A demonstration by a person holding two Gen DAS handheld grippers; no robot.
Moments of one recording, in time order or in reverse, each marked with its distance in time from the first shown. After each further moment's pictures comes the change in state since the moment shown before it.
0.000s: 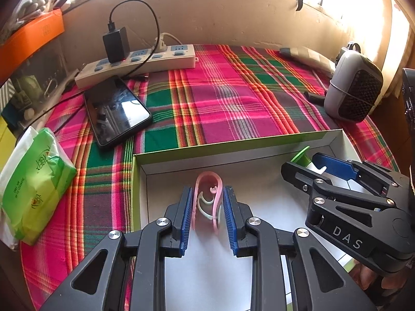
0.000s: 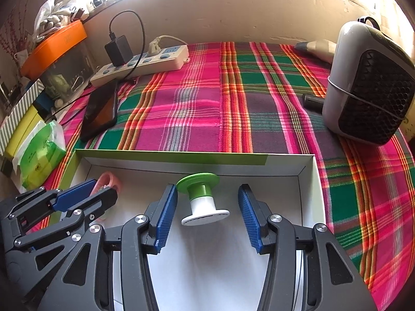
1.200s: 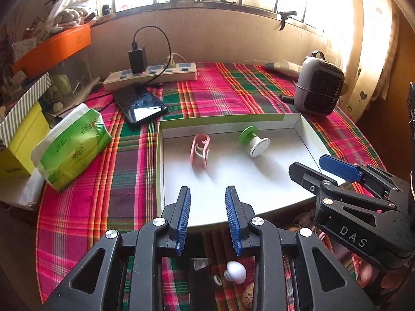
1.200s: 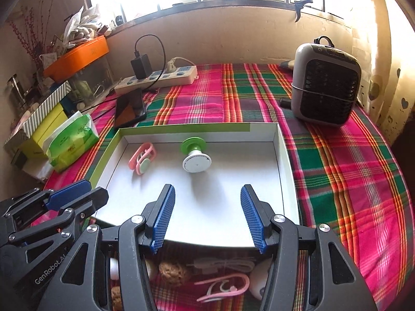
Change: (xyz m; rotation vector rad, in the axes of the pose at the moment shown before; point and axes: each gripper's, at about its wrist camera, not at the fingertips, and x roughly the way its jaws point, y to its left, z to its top) left arm -0.090 -0.011 -0.072 -0.010 -0.114 0.014; right arm -0.086 0.016 -0.065 -0.014 -0.137 -0.009
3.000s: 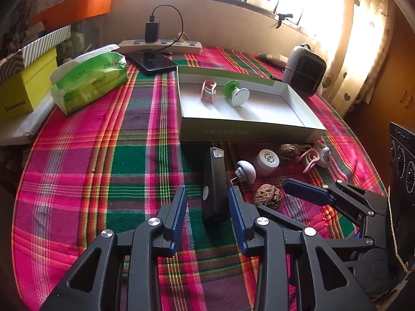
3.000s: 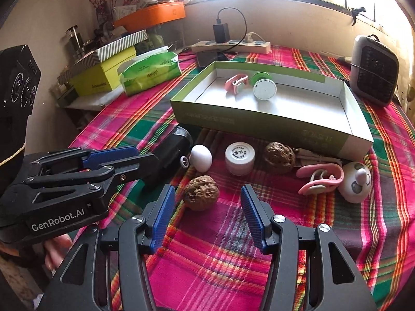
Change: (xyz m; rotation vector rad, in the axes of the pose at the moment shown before) left arm -0.031 0.032 -0.093 -0.092 0.014 -0.121; right arm -0.019 0.067 -0.100 -0.221 0.055 0.221
